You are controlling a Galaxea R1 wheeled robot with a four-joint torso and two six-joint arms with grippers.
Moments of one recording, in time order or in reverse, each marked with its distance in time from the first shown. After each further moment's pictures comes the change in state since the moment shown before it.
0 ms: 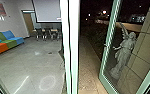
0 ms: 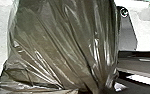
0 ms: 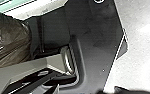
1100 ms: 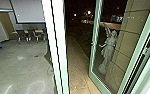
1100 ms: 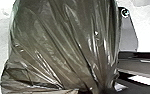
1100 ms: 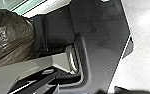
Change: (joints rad) left arm -0.004 -0.006 0.000 0.000 0.000 0.000; right arm 0.000 0.018 -0.001 0.000 0.000 -0.020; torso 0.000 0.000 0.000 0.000
